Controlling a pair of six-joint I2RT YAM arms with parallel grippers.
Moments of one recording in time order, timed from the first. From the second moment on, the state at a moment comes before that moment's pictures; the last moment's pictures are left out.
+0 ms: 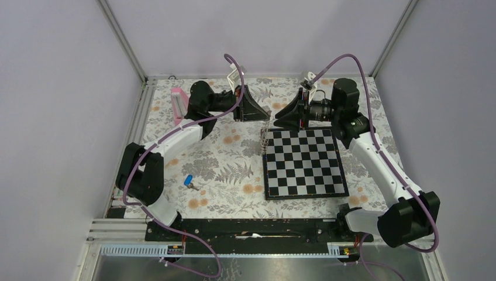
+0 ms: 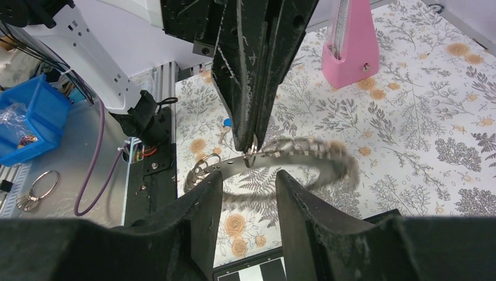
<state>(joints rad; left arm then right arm) -0.46 1.64 1.18 0.84 1.23 -0.92 0.31 1.27 1.15 -0.10 -1.09 0.07</state>
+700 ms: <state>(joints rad) -0.49 1.64 1.18 0.69 1.22 -0.79 0.31 1.27 1.10 -0.04 -1.11 0.11</state>
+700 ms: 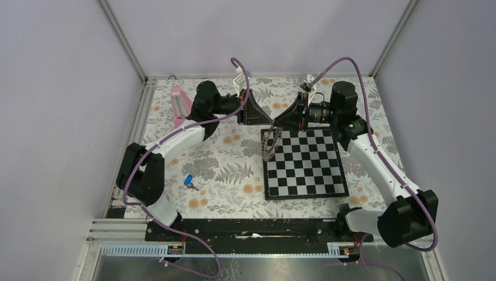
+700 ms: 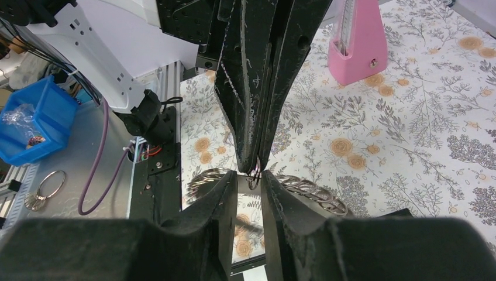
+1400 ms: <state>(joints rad) -0.50 1.64 1.17 0.69 1.22 -0.77 0.31 1.28 1.07 -0.01 -1.10 0.11</state>
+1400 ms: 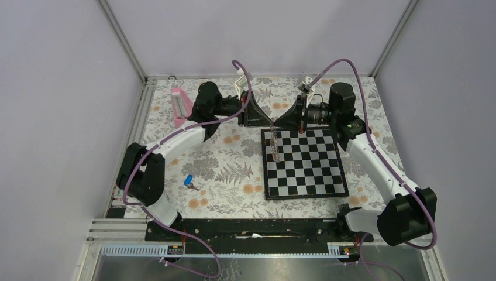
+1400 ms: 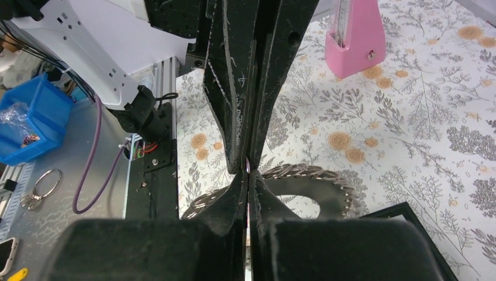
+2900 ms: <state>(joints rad) -0.57 1.64 1.36 -0.19 1.14 0.19 0.40 1.25 1.15 -0.50 -0.88 -0.36</state>
